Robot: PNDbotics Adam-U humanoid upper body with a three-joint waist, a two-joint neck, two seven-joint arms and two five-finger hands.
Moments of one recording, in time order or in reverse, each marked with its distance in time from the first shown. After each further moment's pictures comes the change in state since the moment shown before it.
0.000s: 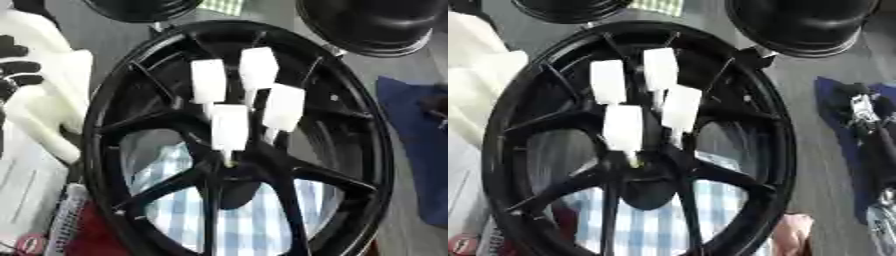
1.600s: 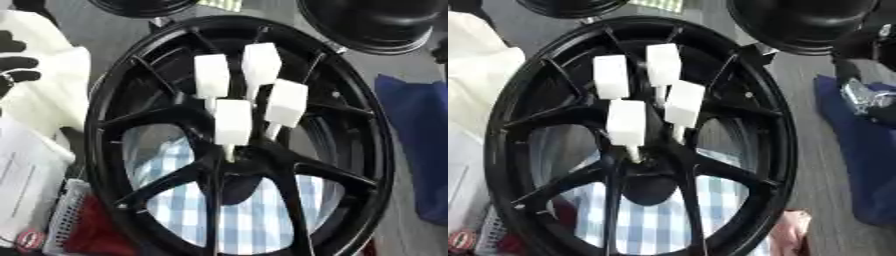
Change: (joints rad) left arm 0.006 0.025 -0.007 0.000 -0.003 0.004 -0.009; right arm -0.143 -0.616 0.038 -0.006 0.076 -0.123 0.399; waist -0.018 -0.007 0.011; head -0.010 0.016
